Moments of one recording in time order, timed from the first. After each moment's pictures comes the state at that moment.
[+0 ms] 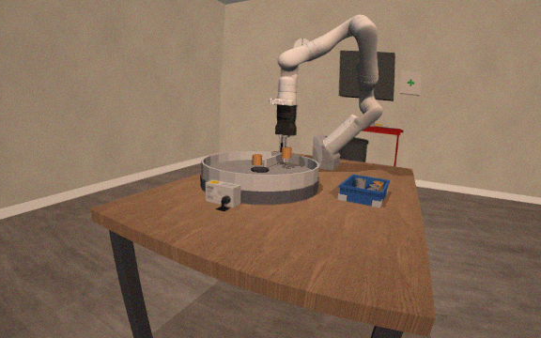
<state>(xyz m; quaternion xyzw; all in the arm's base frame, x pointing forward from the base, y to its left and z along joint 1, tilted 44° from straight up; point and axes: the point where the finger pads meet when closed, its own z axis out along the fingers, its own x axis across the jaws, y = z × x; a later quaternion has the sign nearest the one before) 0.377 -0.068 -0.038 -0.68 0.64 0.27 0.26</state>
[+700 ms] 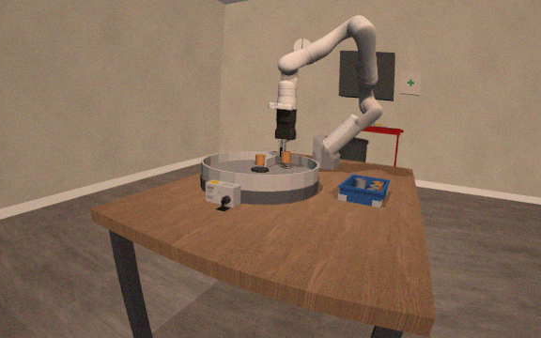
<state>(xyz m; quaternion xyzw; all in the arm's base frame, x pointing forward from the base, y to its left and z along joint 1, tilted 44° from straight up) 0.379 -0.057 -0.050 -0.67 0.64 0.27 0.26</state>
